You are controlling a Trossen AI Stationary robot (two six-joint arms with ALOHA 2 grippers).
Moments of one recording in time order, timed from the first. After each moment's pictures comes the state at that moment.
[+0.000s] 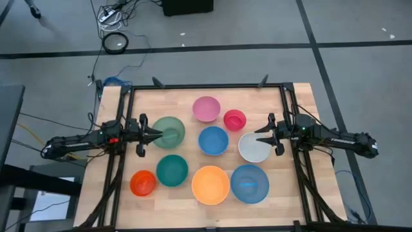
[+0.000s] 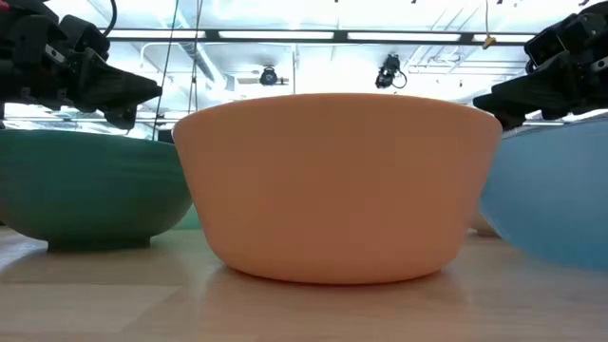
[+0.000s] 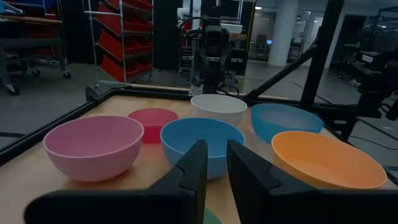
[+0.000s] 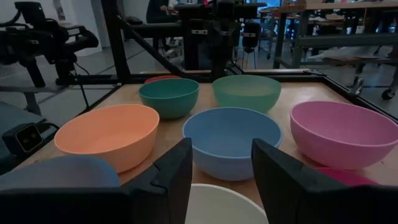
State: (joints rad) left arm 0.13 0.03 0.01 0.03 0.08 -0.09; right arm -0.23 0.10 0.04 -0.01 -0.31 0.00
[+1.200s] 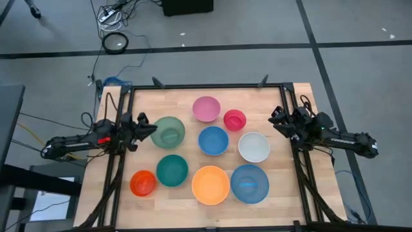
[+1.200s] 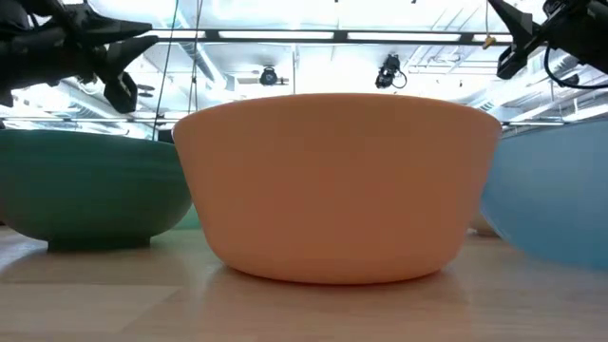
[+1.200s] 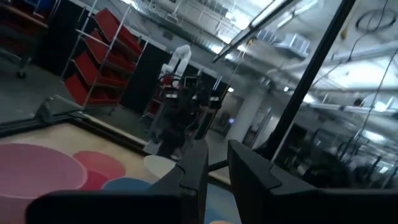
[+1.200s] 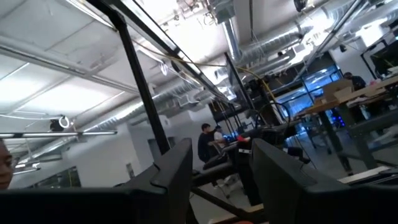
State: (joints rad) left arm 0.13 0.03 0.01 0.33 0.08 -0.55; right arm -0.23 0.10 0.04 0.61 -0.28 0.58
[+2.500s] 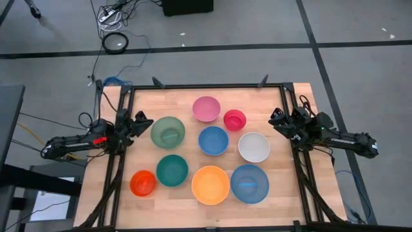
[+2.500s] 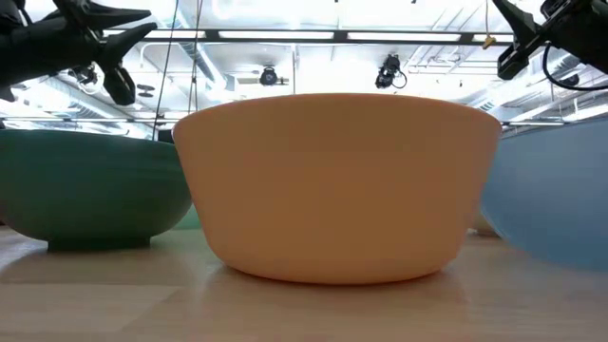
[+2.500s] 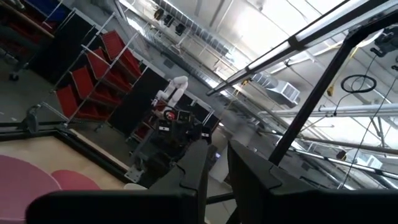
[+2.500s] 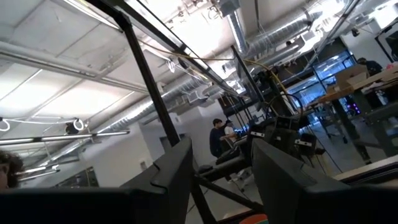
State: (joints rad) left arm 0.13 0.03 0.01 0.45 -0.01 -0.67; right arm -0.23 0.10 0.04 0.60 -0.32 0.65
